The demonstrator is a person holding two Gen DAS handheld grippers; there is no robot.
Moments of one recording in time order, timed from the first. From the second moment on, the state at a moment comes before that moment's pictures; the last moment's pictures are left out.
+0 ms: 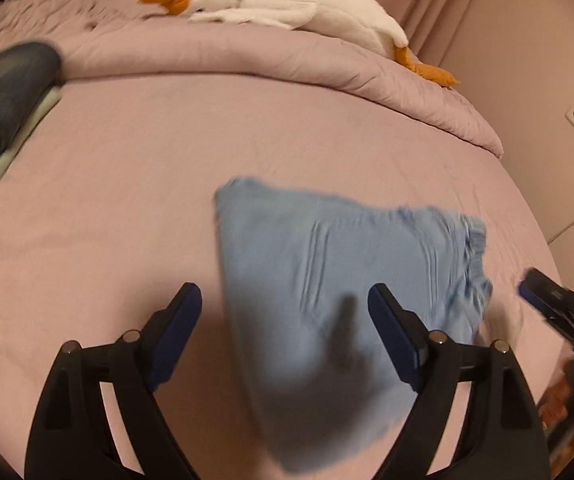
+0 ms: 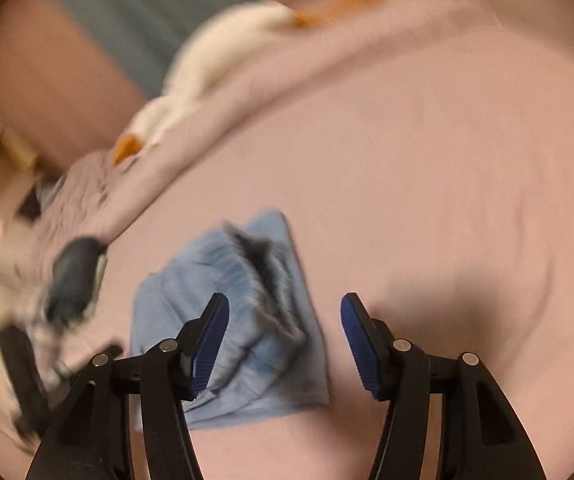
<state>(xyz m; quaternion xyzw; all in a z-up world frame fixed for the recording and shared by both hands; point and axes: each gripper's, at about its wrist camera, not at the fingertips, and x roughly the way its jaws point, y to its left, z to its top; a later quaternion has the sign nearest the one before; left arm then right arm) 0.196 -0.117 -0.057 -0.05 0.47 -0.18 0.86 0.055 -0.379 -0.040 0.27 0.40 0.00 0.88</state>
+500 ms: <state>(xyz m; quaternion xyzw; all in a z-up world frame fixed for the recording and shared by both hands) 0.256 -0.166 -0.084 0.03 0.49 -0.20 0.84 0.087 -0.334 -0.068 0.12 0.47 0.08 0.87</state>
